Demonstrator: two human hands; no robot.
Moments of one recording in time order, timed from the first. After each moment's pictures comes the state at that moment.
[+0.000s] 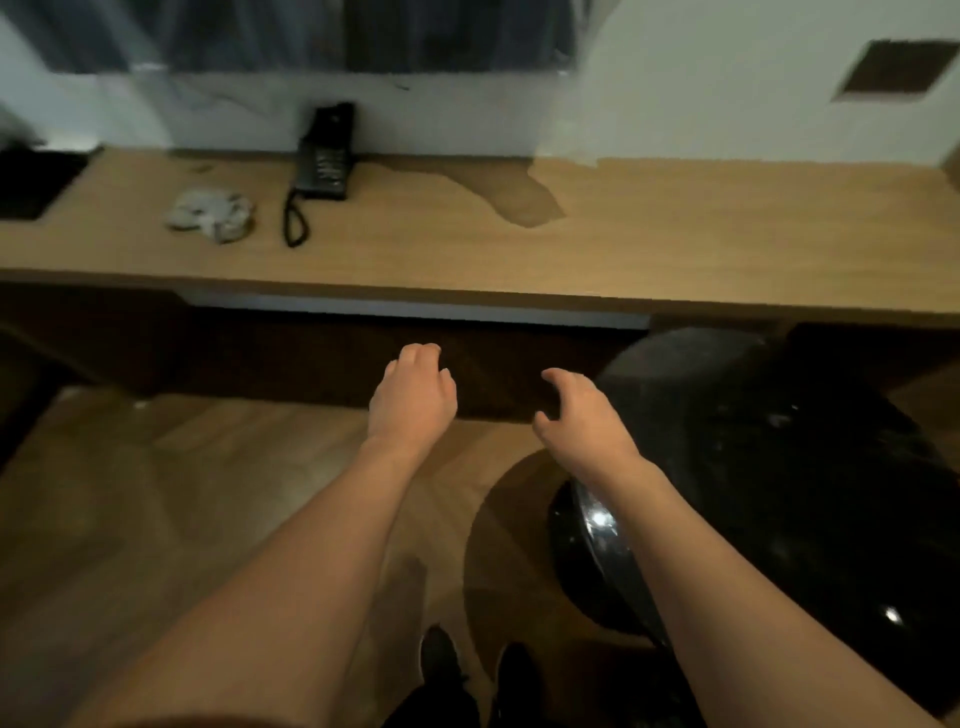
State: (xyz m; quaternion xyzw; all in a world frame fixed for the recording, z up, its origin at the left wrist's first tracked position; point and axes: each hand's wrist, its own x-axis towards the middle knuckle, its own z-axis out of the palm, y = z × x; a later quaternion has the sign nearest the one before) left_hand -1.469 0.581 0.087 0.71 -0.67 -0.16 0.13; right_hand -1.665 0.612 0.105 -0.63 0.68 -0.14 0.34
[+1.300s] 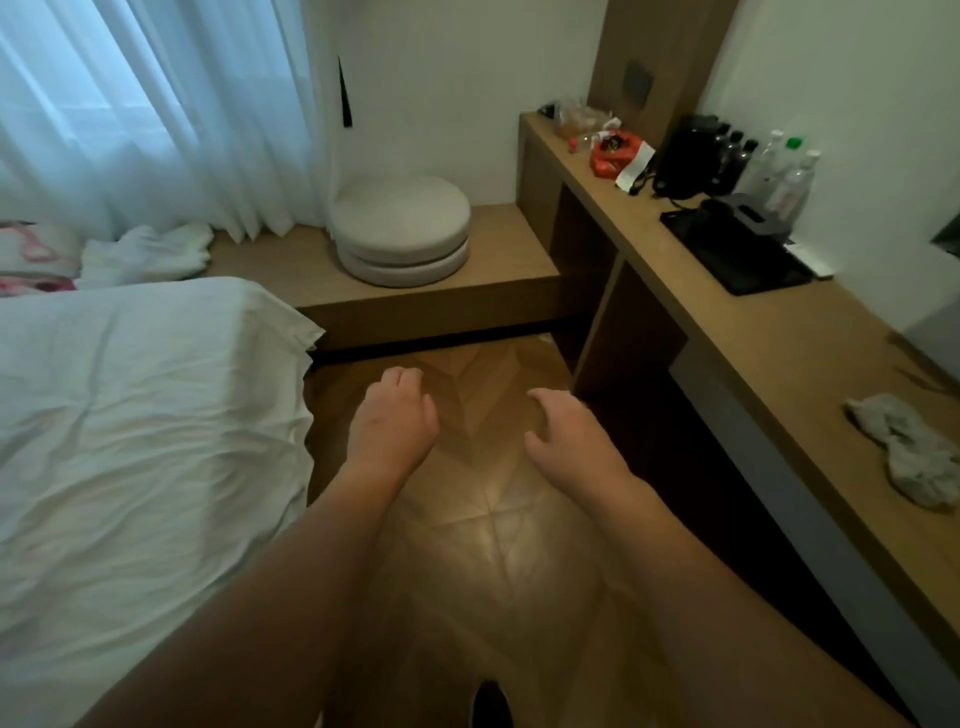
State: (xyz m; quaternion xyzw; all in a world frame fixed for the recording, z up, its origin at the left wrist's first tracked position) left_hand -0.776 0.813 0.115 0.96 -0.17 0.02 0.21; right_hand -0.879 0.633 0.145 -0.94 0.17 0.03 0.30
